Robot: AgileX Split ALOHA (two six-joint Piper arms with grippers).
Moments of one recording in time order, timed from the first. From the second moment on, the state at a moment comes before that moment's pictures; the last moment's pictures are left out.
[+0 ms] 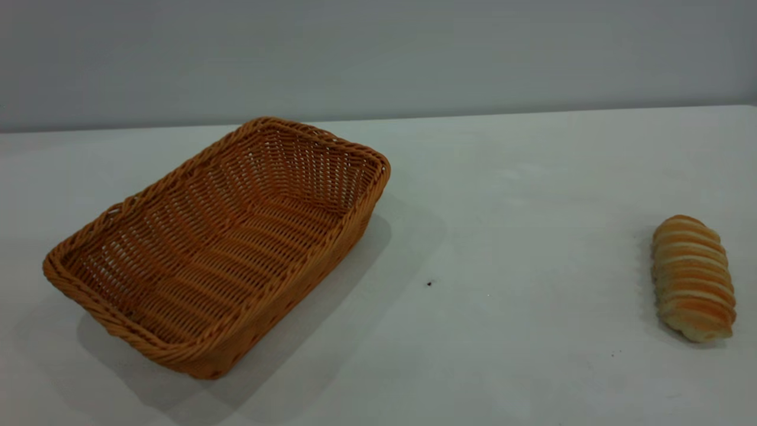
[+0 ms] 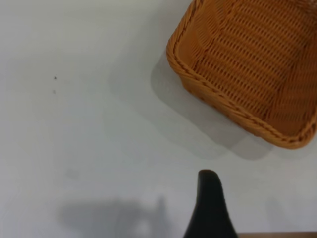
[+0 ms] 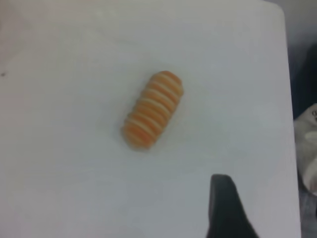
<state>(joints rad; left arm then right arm) -0.14 0.61 -0.50 0.02 0.73 -0.25 0.23 0.45 -0.63 -0.21 0.94 0.05</state>
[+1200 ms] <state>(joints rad) -0.14 1.63 -0.83 -0.11 0.59 -0.62 0.23 0.94 -0.72 -0.12 0.80 0.16</state>
